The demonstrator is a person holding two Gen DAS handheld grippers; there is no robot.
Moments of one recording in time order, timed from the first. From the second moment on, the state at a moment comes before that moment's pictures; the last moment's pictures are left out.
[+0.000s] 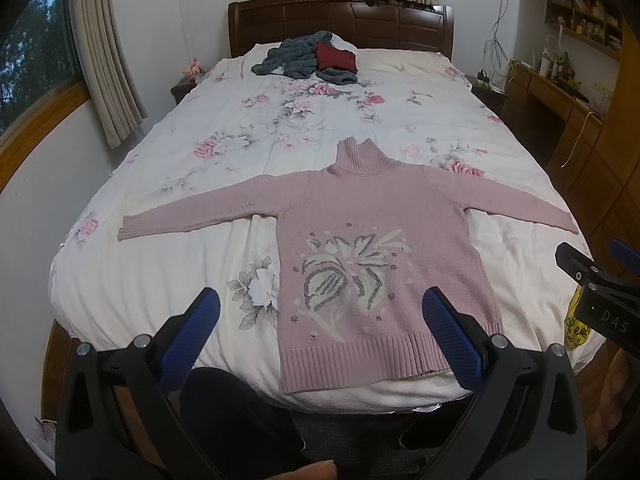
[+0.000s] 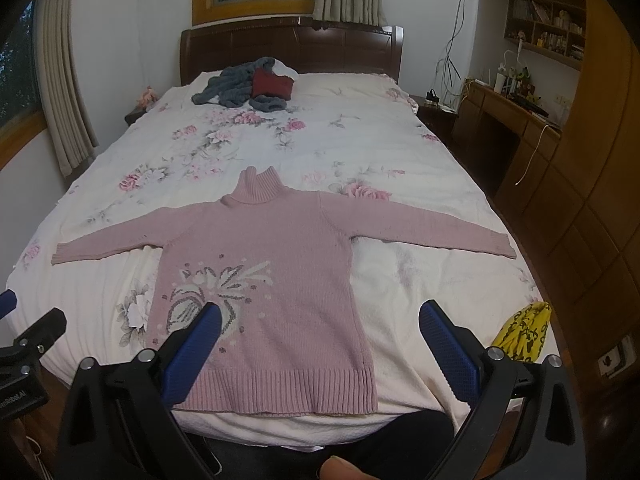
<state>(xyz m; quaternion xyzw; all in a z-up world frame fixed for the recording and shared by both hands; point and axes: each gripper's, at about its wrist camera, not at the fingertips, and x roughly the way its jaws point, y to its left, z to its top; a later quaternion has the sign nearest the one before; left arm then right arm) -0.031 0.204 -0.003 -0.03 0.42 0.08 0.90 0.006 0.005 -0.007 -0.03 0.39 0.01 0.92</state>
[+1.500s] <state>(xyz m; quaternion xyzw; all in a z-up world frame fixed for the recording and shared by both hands) 0.119 0.187 -0.120 -0.16 0.47 -0.05 0.87 0.236 -0.518 -0.281 0.61 0.33 -0.11 0.71</state>
